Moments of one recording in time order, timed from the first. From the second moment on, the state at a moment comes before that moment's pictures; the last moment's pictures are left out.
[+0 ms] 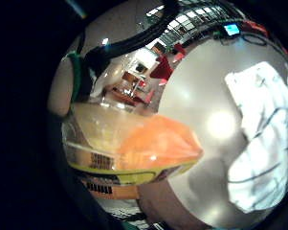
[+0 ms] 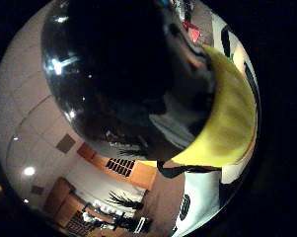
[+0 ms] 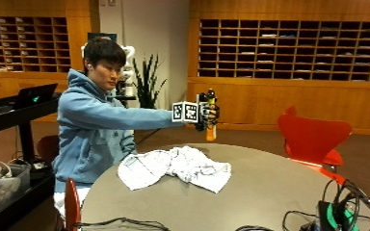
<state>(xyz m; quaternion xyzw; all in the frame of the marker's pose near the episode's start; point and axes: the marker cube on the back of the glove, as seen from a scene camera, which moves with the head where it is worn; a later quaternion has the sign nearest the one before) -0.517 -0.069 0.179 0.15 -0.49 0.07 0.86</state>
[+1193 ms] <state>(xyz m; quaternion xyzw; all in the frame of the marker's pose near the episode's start) -0.478 -0.049 0.222 0.03 -0.47 0.02 0.88</state>
